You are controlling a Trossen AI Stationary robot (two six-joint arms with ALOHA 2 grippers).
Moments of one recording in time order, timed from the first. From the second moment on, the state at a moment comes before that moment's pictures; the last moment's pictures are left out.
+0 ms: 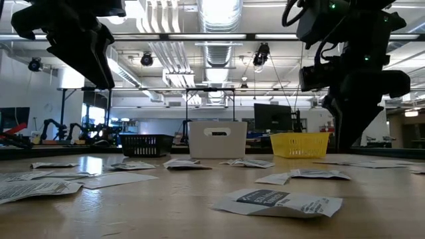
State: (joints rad) left arm -0.47 1.33 0.97 -0.87 -0.54 -0.52; right arm 0.19 1.49 0.77 -0.62 0.14 0.51
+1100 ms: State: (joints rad) left arm -0.46 1.33 0.97 -0.87 -0.54 -0.51; right arm 0.17 1.49 0.64 -0.48 0.18 0.55
